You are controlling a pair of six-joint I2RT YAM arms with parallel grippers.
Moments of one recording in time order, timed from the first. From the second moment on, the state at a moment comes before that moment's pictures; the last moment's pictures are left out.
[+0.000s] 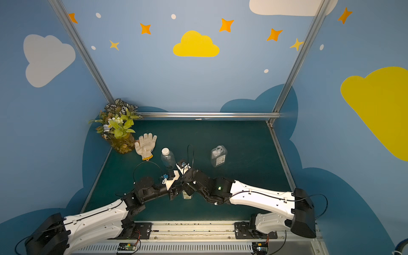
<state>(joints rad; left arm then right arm) -0.81 0.94 0.25 0.54 0.32 0.02 1.28 1.29 1.05 -0.45 0.35 0.24</state>
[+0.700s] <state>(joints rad) -0.81 0.94 0.23 0.54 0.41 0.02 0.95 1.20 1.11 -0.72 -0.47 -0.59</state>
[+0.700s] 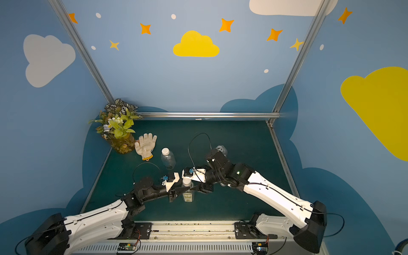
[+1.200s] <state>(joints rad) -0.81 0.93 0.23 0.54 0.42 0.02 0.93 1.34 1.20 -0.73 -0.58 -0.74</state>
